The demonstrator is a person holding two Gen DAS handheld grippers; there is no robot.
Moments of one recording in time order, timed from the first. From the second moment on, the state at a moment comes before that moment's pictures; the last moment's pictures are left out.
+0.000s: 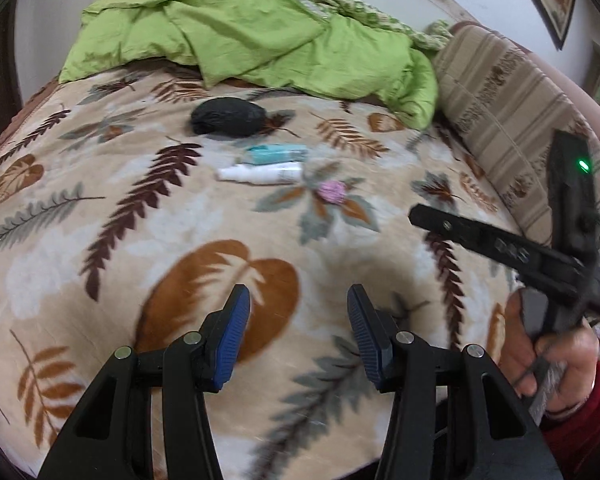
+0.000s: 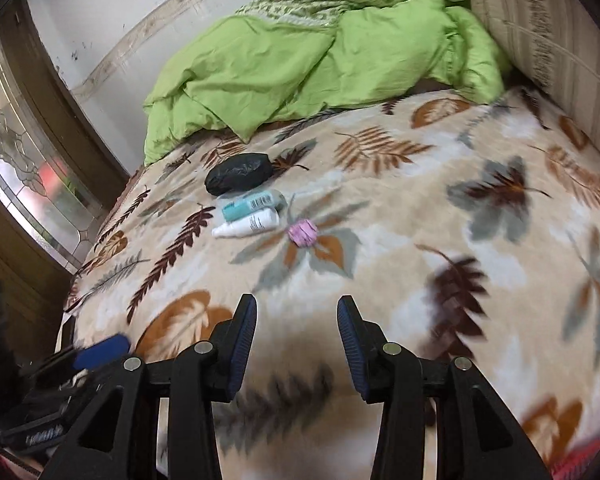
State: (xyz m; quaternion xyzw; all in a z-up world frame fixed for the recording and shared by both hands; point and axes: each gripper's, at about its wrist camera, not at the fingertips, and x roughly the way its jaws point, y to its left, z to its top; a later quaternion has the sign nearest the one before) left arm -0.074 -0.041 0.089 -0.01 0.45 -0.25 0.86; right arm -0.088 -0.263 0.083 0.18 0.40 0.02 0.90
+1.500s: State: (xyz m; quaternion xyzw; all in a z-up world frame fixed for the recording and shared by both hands) left arm 0.163 -0.133 0.011 0.04 0.52 -0.24 0.82; right arm -0.059 -0.278 0.019 0.25 0.41 0.02 0.88
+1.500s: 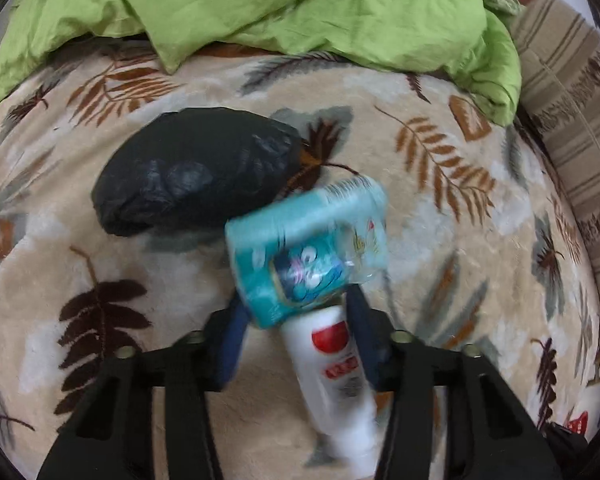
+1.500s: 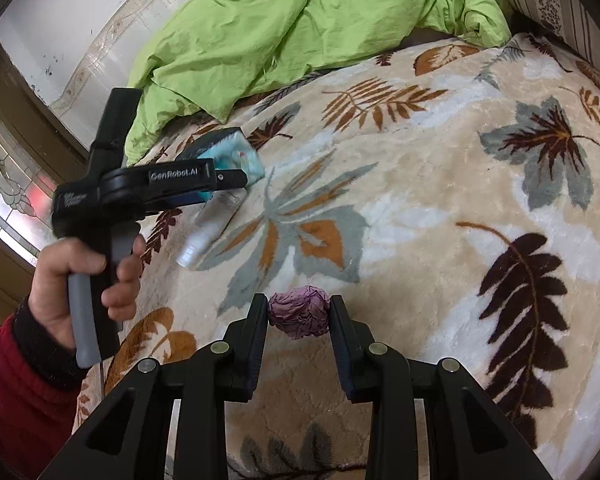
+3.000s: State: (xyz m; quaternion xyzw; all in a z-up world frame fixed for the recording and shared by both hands) left arm -0.109 -0.039 0.046 0.02 0.42 -0.18 0.89; right arm -0.158 -0.221 0.064 0.17 0.36 0.05 0.91
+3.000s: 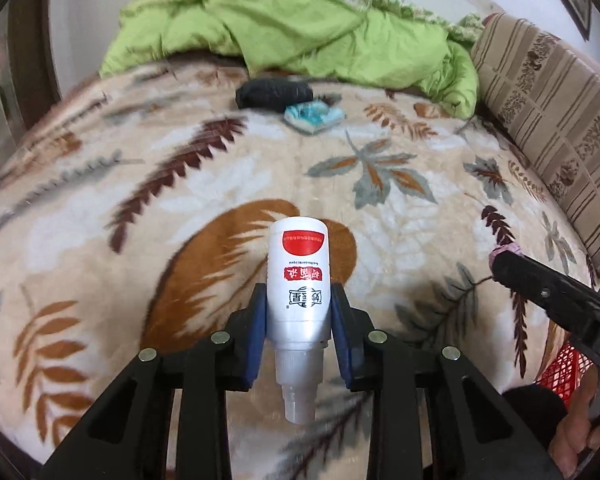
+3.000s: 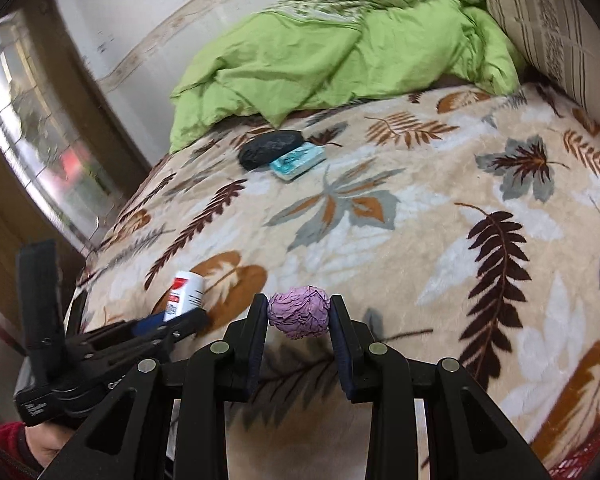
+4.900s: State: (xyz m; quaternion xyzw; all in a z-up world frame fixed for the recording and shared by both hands) left arm -0.157 -0.053 0.070 0.09 0.35 -0.15 0.92; right arm -0.181 -0.225 0.062 0.17 0.37 0.03 0.91
